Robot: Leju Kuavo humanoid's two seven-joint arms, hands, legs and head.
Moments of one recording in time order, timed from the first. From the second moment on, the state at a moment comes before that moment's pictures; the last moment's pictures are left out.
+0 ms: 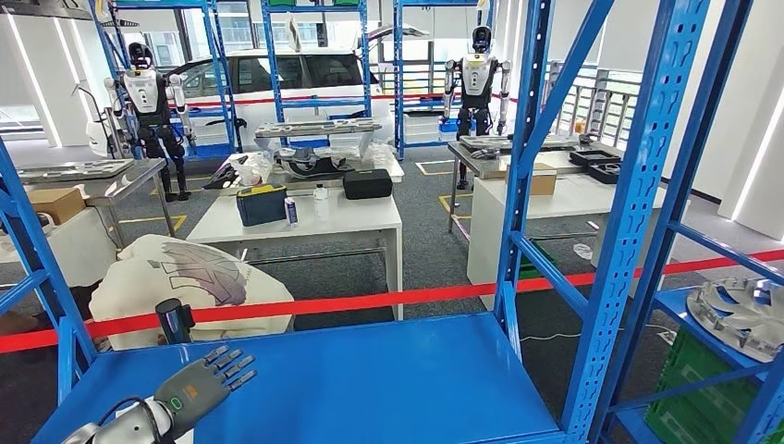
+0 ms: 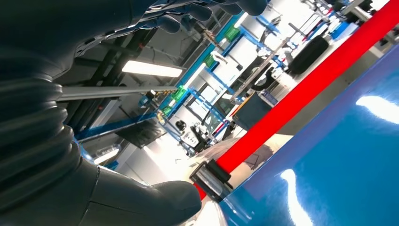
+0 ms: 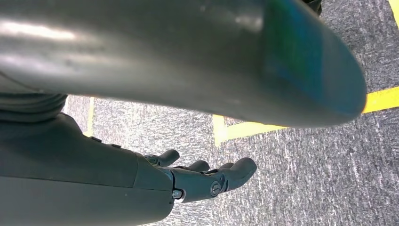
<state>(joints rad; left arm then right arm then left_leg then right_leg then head) -1.04 0.21 -0.80 -0.33 -1.46 0.27 -0.41 -0.08 0.18 -1.18 -0.20 1.18 0.26 -0.13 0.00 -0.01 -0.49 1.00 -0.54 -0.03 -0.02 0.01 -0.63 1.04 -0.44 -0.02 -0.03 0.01</state>
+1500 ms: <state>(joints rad) -1.01 0.22 -0.81 -0.27 -1.37 -0.03 -0.39 -0.08 0.18 -1.18 -0.20 1.19 0.26 -0.13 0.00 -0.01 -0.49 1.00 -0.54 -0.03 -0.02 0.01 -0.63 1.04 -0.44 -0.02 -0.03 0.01</state>
